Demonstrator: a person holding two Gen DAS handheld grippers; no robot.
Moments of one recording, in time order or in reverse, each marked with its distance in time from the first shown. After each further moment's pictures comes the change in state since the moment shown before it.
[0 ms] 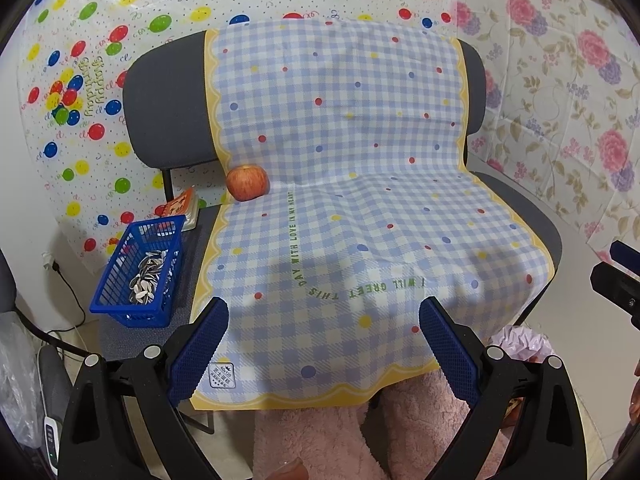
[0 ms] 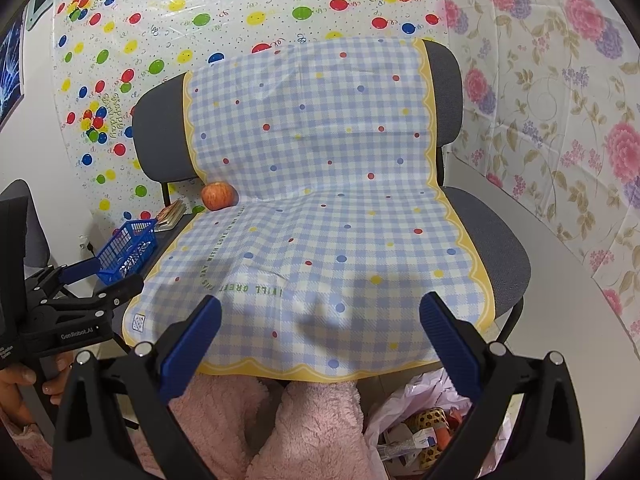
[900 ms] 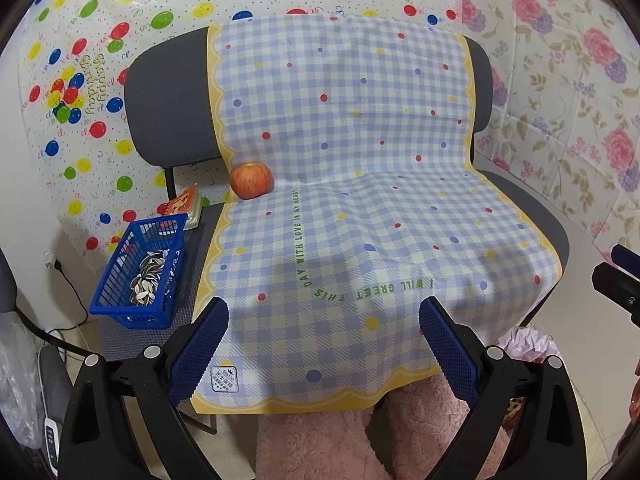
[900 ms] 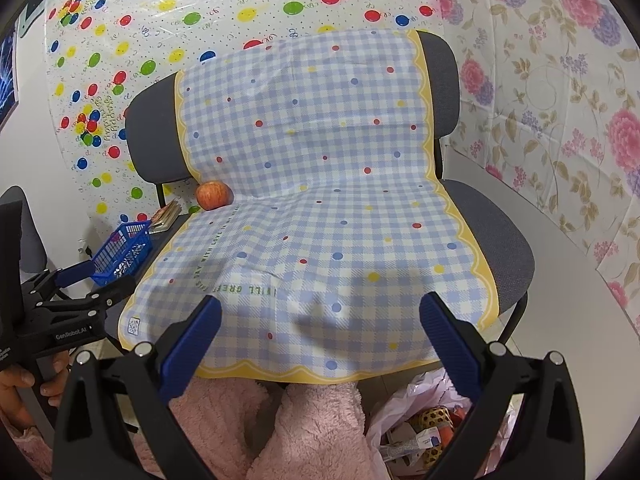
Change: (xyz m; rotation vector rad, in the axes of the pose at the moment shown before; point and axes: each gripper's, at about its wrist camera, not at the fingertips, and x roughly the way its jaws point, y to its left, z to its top) left arm 0.011 0.008 0.003 0.002 0.006 0.008; right arm 0.014 -0.012 -0.002 0.030 0.013 0.004
